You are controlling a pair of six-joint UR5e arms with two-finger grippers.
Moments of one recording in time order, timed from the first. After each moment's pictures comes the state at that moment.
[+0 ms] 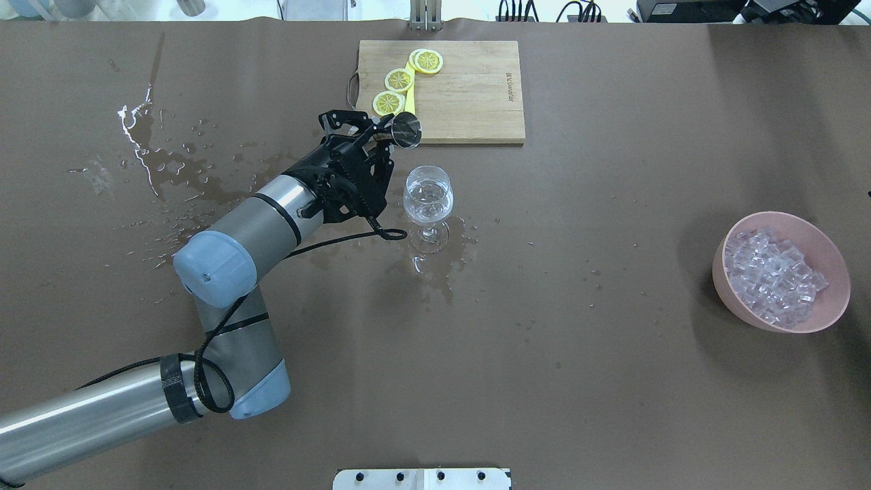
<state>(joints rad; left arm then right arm) -0.47 -2.15 -1.50 -2.84 -1.11 0.31 1.43 -1.52 1.56 -1.54 2.49 -0.11</state>
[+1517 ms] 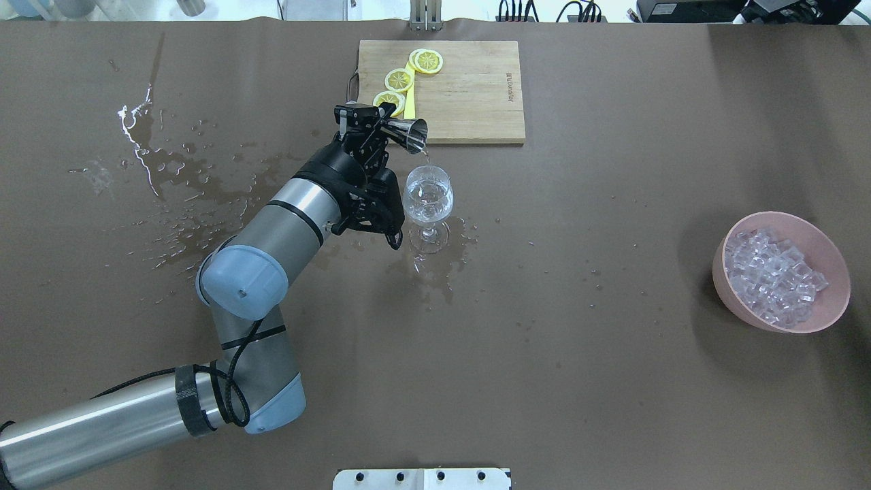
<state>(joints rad) -0.44 -2.18 -1.51 -2.76 -0.93 0.75 1.44 -1.52 1.55 -1.54 2.51 -0.11</state>
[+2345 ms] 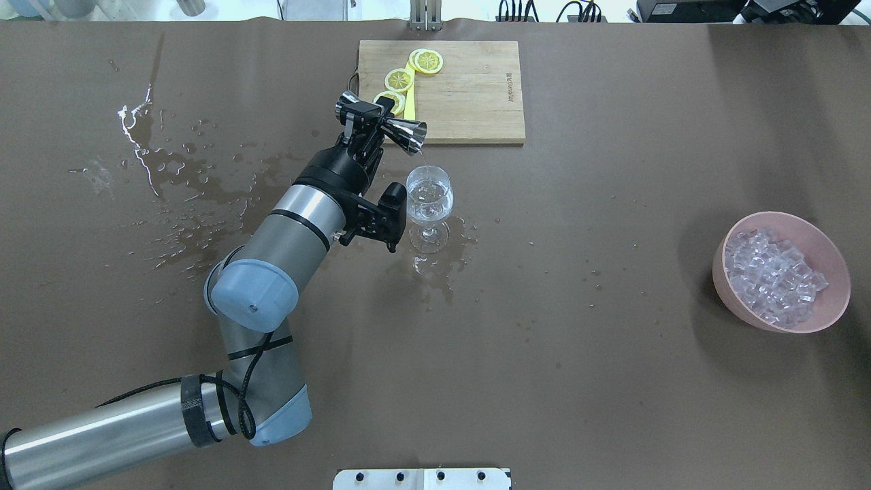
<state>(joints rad) -0.41 -2.19 -1.52 -2.76 -0.82 0.98 1.44 -1.52 1.55 -1.54 2.52 -0.11</state>
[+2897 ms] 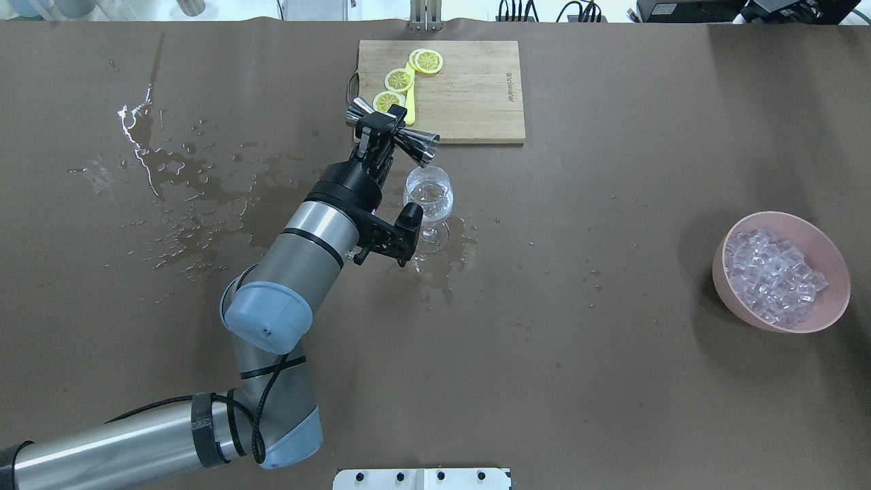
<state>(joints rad) -0.37 -2.21 -1.54 -2.79 -0.78 1.03 1.44 -1.51 1.56 -1.54 2.52 -0.11</state>
